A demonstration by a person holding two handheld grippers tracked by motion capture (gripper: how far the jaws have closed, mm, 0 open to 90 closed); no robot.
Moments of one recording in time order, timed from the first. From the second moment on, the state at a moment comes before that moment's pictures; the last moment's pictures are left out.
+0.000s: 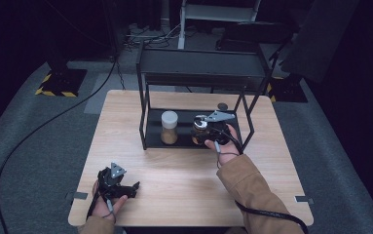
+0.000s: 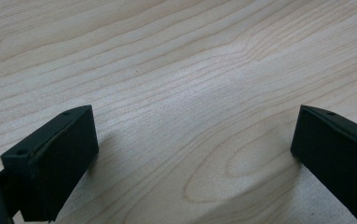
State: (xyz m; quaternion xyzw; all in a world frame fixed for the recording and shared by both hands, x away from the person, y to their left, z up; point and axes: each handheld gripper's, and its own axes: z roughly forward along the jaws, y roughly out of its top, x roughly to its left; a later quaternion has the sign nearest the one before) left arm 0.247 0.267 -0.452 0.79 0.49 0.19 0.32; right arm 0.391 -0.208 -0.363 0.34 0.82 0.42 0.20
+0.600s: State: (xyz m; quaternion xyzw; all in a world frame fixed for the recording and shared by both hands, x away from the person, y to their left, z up) left arm 0.247 0.267 -0.452 0.79 0.49 0.19 0.32; right arm 0.412 -0.192 -0.391 0.36 0.82 0.40 0.19
